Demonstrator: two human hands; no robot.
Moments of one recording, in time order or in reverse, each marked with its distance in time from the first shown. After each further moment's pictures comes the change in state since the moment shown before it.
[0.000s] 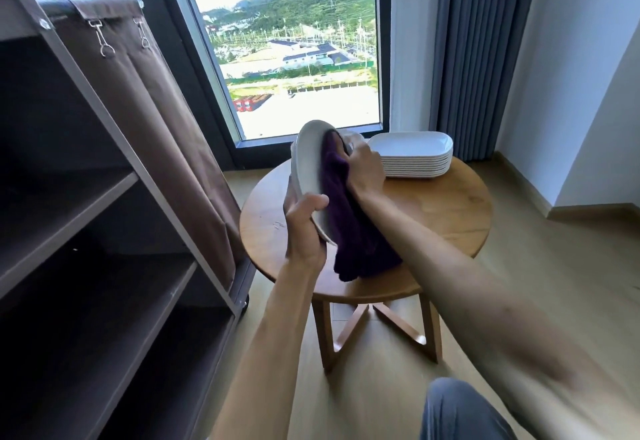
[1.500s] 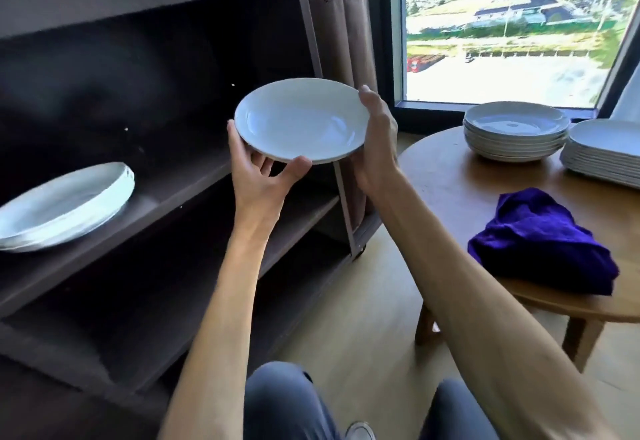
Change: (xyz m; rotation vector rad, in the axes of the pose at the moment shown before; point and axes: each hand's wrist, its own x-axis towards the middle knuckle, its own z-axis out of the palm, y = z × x) left_hand -0.113 0.177 -0.145 0.813 0.483 0.397; right_hand -0.140 -0.163 0.099 1.214 -0.576 0.184
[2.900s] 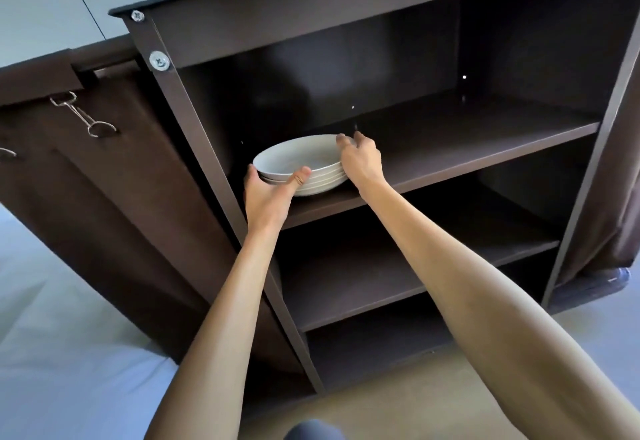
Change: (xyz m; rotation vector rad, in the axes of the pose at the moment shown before) left_hand -0.027 0.000 -0.288 0.550 0.848 -0.313; right_hand -0.063 0.183 0.281 -0.562 -0.648 0.178
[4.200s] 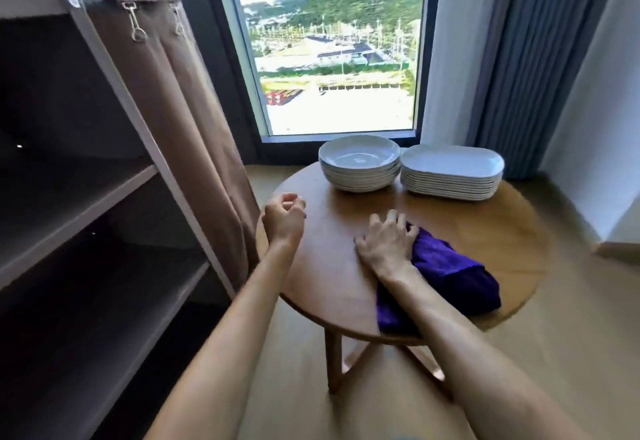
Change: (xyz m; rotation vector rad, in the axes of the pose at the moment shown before) left_hand -0.371 0.120 0.436 -0.269 -1.092 0.049; right_hand -0.266 0.159 -0.504 -1.253 0.900 0.742
